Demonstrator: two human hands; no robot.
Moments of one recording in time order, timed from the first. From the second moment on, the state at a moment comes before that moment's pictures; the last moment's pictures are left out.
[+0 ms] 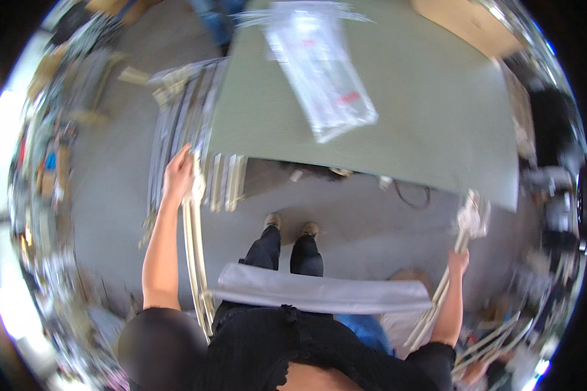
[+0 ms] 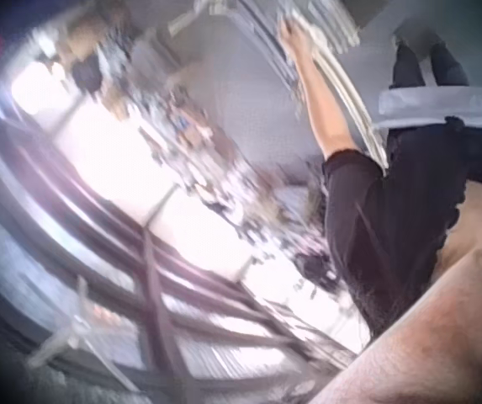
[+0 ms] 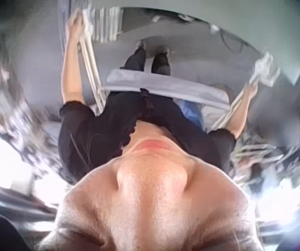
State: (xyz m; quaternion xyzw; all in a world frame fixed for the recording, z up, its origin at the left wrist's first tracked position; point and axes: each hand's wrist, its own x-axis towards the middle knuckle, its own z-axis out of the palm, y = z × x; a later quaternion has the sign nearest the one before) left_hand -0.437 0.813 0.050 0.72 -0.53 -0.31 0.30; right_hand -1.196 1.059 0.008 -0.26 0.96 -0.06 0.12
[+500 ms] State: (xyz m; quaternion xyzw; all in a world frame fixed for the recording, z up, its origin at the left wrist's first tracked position) left_hand -0.424 1.219 -0.016 0.56 -0.61 -0.56 -0.06; right_hand -0.928 0.892 0.104 -0.57 0.81 -0.12 0.07
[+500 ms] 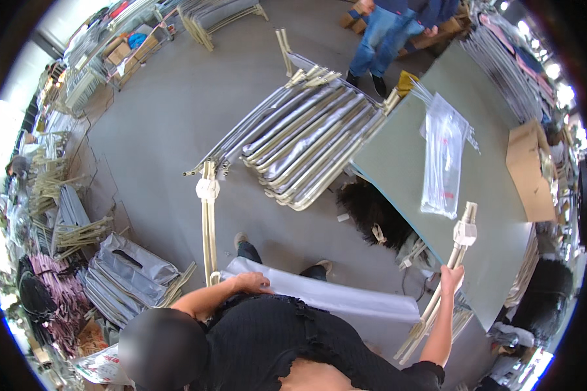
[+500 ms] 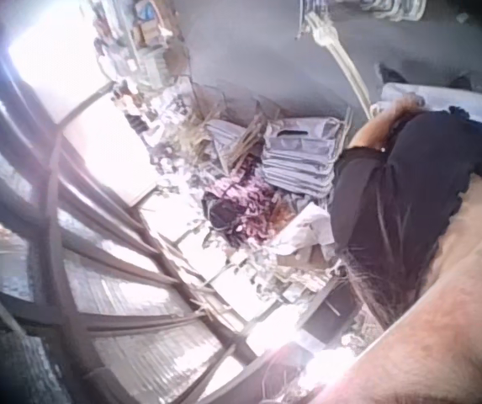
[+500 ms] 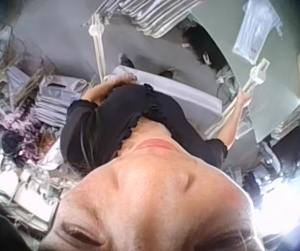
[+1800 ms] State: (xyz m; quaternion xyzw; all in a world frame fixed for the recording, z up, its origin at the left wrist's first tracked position) left_hand 0.232 1.188 -0.082 0.87 -0.44 -0.15 0.14; right_hand 0.053 0.700 0.060 -0.87 0.40 0.29 -0.07
